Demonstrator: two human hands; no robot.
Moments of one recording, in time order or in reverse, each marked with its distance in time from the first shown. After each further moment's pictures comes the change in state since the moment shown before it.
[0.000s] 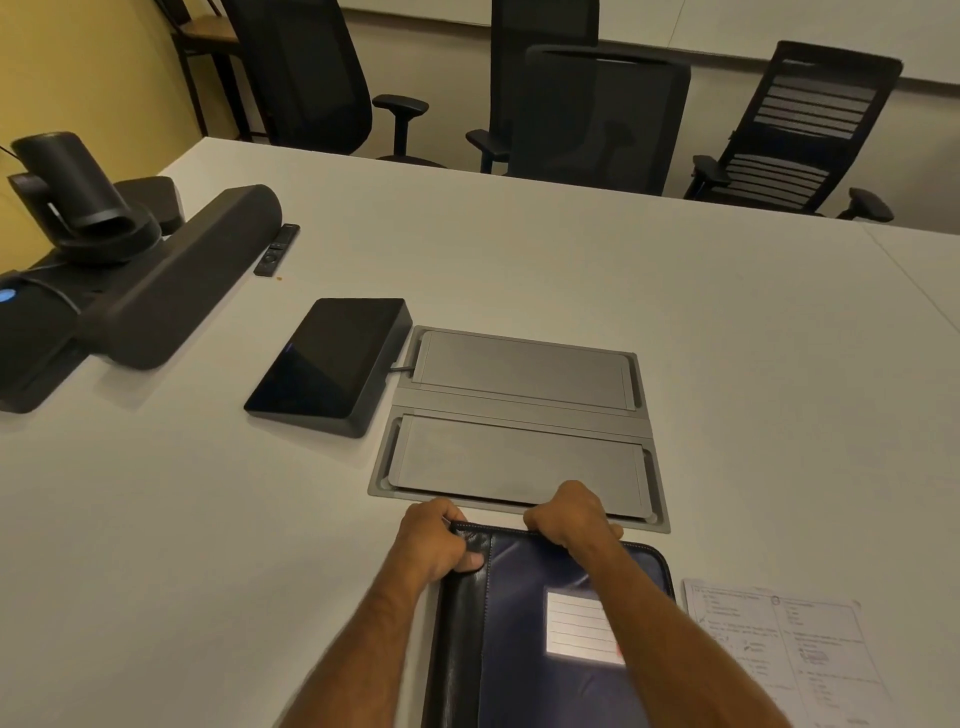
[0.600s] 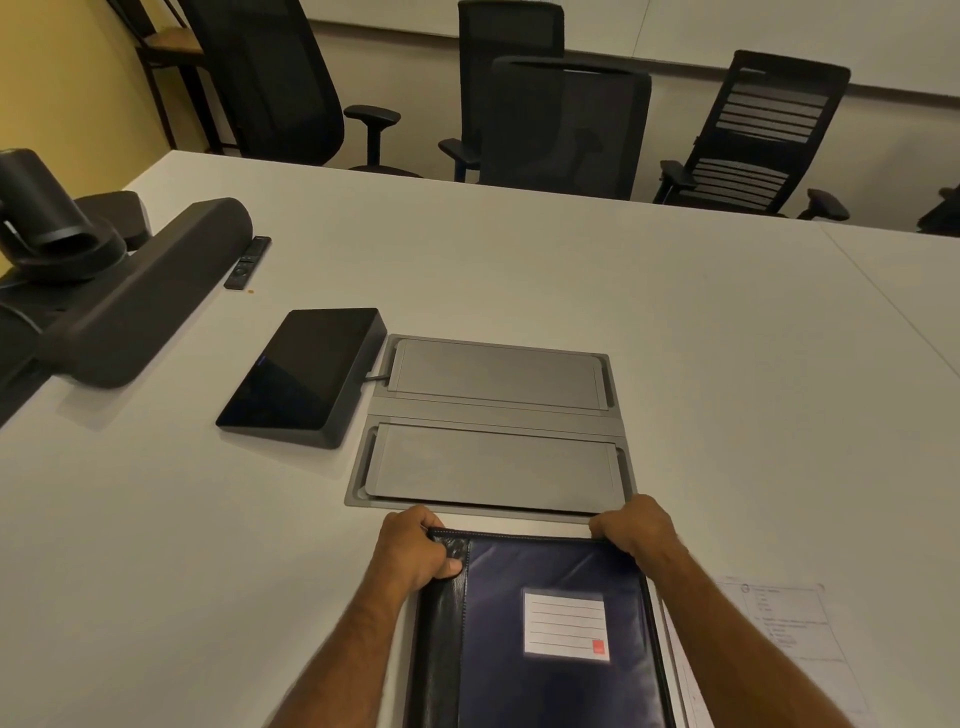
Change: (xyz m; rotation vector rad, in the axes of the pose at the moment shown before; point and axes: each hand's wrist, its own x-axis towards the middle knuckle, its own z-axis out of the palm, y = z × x) left_hand 0.002 -0.003 0.006 0.032 0.044 0.011; right_hand 0.017 0.083 -0.053 0.153 0.091 0.170
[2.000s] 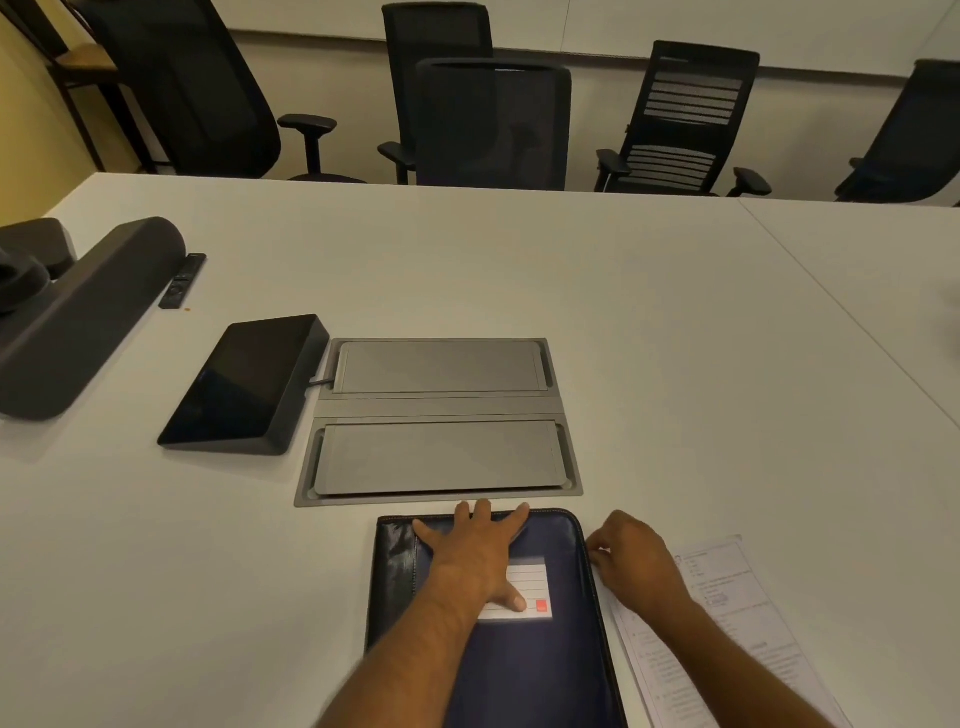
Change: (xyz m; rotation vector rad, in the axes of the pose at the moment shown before) left_hand -0.055 0.075 0.094 0.998 -0.296 0.384; right_hand -0.030 0.104 -0.020 -0.357 0.171 -0.549
